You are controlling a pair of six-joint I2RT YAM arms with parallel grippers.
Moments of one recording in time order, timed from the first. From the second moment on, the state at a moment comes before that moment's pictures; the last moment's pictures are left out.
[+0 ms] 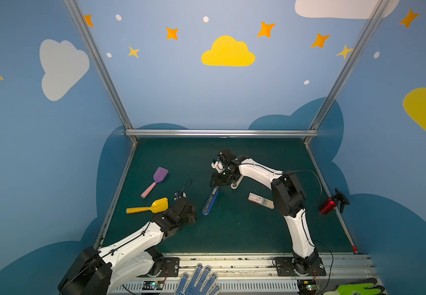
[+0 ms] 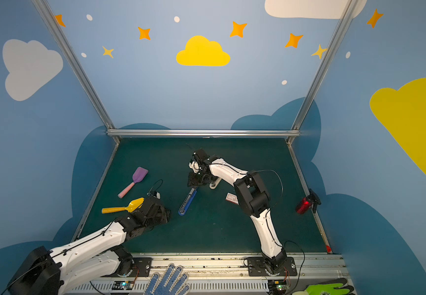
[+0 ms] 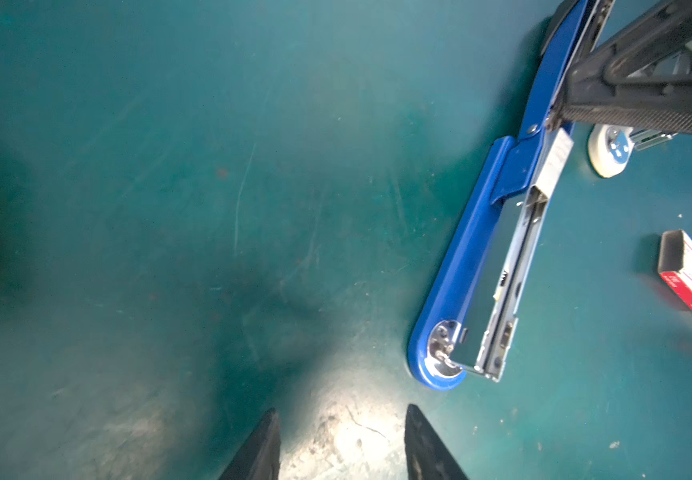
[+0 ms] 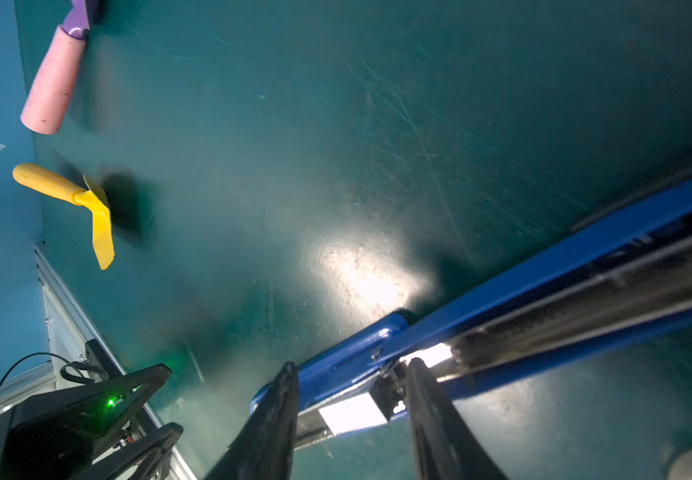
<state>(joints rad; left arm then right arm) -0.63 1.00 0.38 -0.31 -0.13 -0.81 0.71 2.22 1.78 -0.74 -0.44 0.36</state>
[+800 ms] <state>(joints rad) -0.61 0.98 0.35 -0.30 -0.11 -0.82 0.75 2.19 1.73 -0.72 -0.44 0.38</state>
